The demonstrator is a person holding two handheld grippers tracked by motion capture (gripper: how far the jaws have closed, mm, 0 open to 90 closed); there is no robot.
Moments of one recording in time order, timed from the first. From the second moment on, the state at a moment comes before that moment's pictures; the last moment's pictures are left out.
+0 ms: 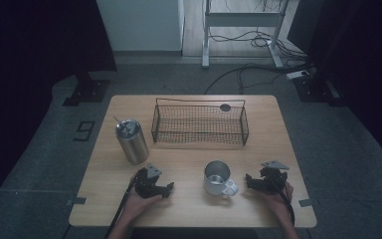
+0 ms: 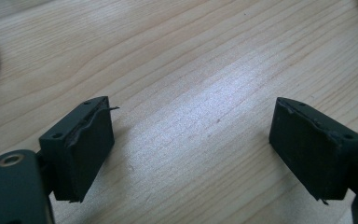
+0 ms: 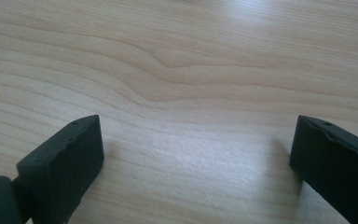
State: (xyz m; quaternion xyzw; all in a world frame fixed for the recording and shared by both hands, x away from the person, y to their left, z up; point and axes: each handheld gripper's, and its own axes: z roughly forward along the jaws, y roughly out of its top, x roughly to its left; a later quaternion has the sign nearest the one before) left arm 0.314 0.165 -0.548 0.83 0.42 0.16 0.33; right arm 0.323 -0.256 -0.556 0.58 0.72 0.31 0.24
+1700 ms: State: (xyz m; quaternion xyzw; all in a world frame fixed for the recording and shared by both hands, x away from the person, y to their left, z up) left arm 0.309 0.172 -0.523 0.81 0.43 0.16 0.37; right arm 0.323 -0.263 -0.556 0.58 0.71 0.31 0.24
